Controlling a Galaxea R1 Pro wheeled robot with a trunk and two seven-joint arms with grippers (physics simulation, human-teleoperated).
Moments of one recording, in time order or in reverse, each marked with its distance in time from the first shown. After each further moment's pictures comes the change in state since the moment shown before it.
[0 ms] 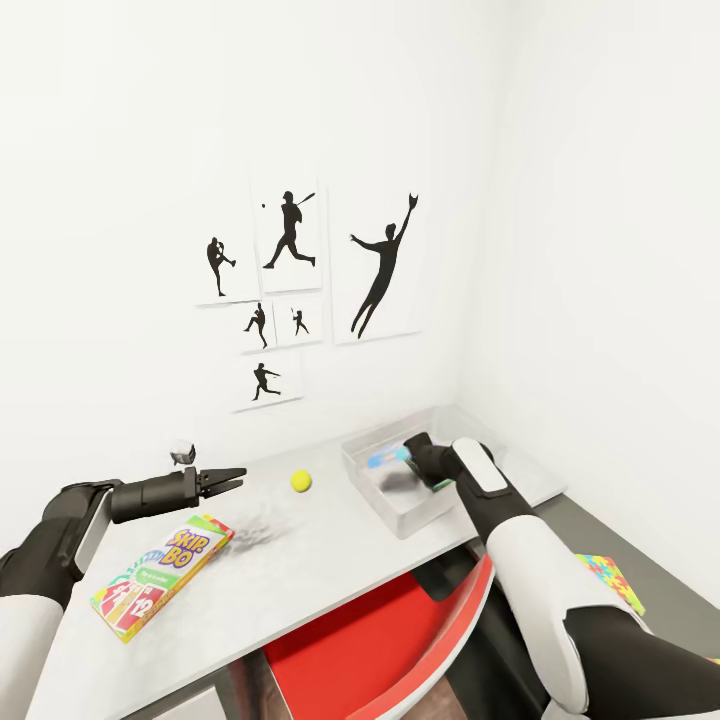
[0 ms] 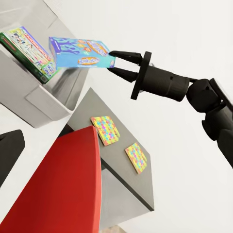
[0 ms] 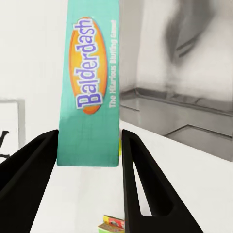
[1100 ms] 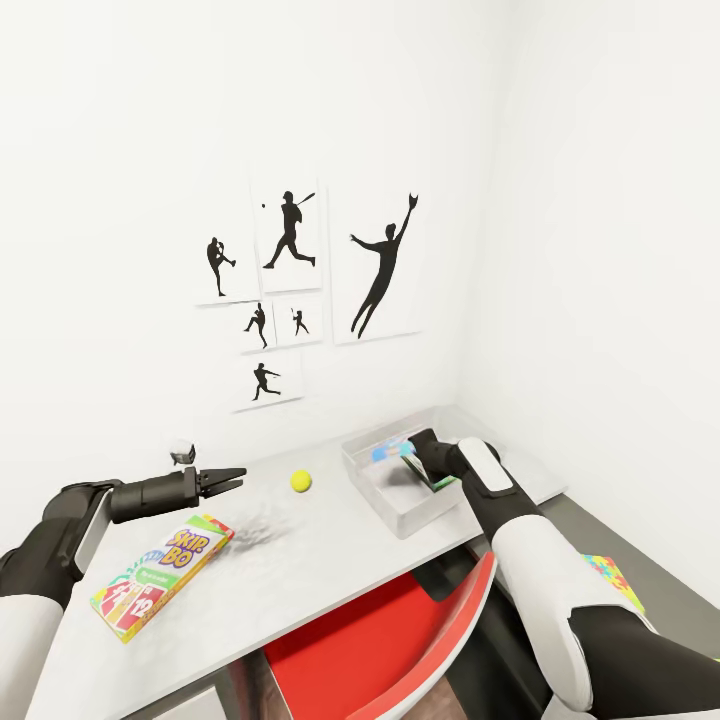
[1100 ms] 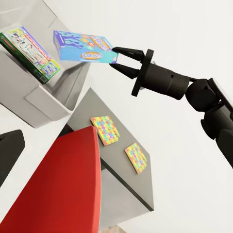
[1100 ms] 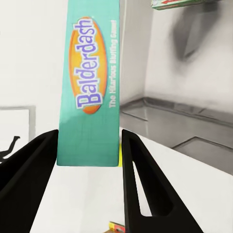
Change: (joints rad) left arm 0.000 0.000 0.000 0.000 0.000 0.001 -0.001; right arm -0.001 -0.016 -0.013 -0.001 0.013 0.002 0.049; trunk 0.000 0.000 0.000
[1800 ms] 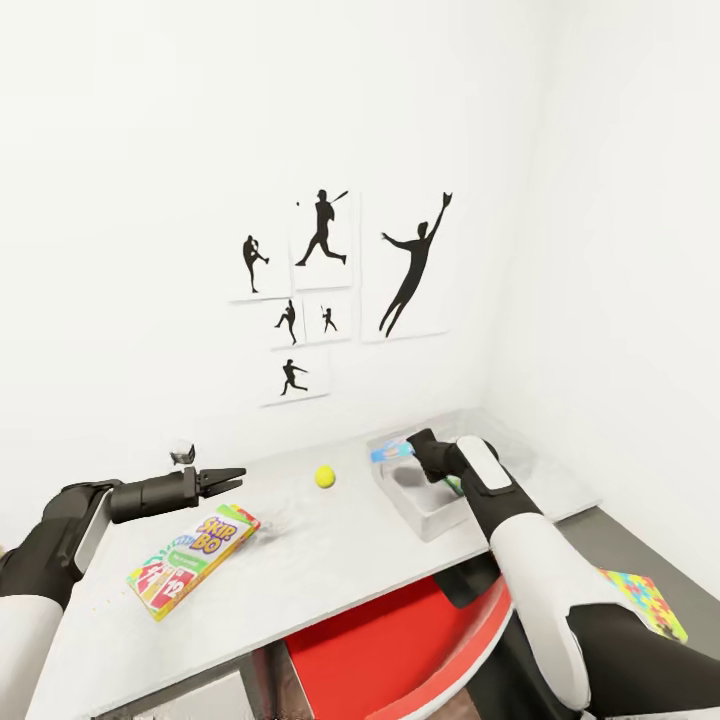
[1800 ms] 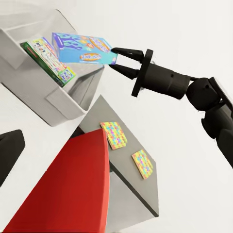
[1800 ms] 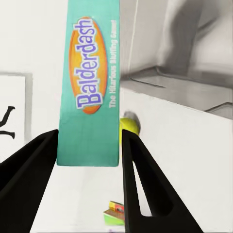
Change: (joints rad) left arm 0.000 0.001 0.000 0.000 0.001 0.000 -0.001; right arm -0.006 0.006 -0.001 -0.002 -0.004 0.007 -0.031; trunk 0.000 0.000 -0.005
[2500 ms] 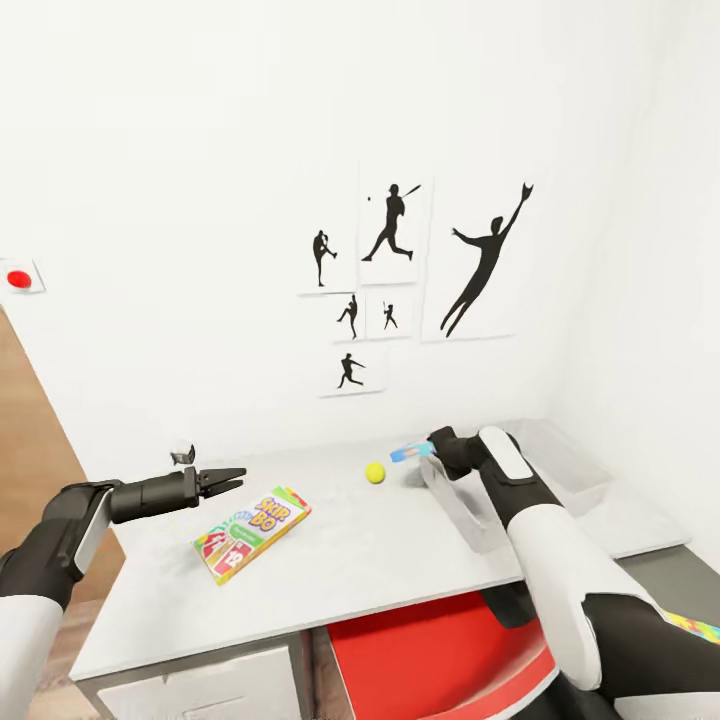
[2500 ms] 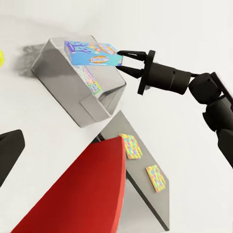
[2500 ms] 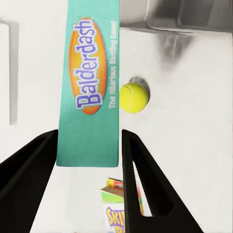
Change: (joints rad) left arm 0.000 -0.001 0.000 0.000 0.000 0.000 -0.001; right arm -0.027 -0.051 -0.065 -0.004 -0.009 0.030 -0.098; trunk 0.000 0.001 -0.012
